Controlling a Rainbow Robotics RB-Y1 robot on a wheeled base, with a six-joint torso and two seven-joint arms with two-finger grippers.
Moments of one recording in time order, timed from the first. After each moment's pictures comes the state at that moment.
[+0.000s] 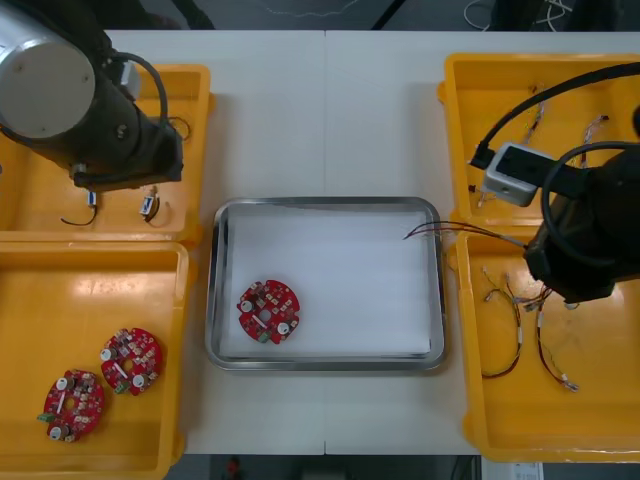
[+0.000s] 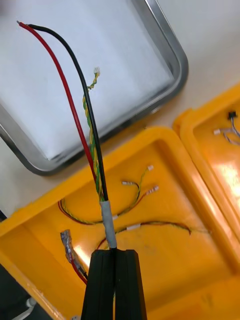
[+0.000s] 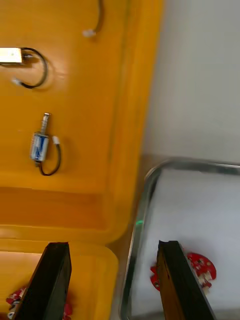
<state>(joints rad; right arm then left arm) -0.62 -0.99 0.20 -2.43 -1.17 1.92 1.47 -0.70 0.63 -0.14 -1.95 0.65 1.91 -0.80</state>
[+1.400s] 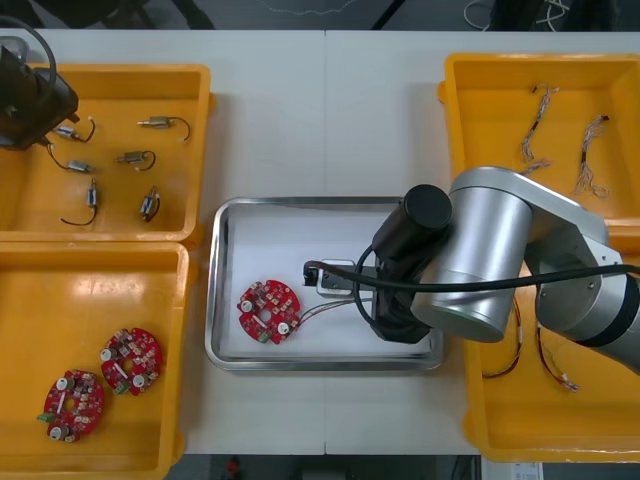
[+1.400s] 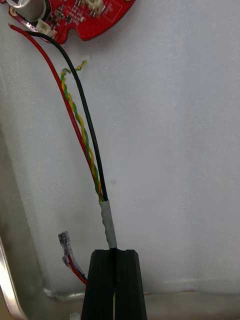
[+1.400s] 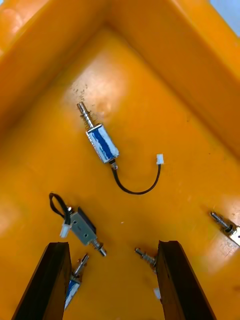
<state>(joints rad) -0.68 -0.64 0.82 -2.08 -0.63 1.63 1.84 -0.85 0.68 0.08 -1.15 0.46 1.41 -0.80</state>
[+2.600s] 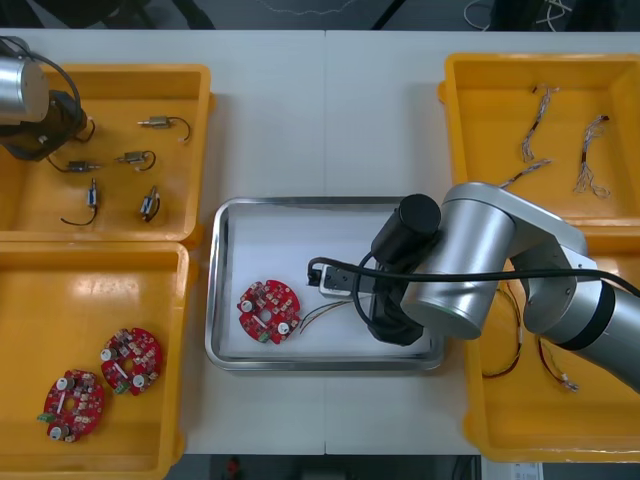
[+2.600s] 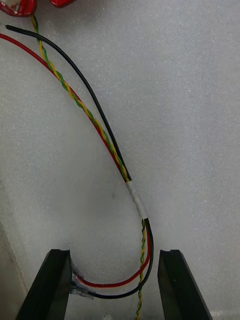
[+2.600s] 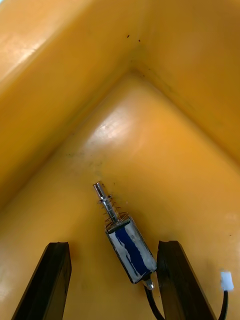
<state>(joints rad) -0.65 -0.61 0.82 -1.98 -0.61 1.57 1.85 -0.99 0.68 -0.17 -0.65 0.45 0.91 -0.80</state>
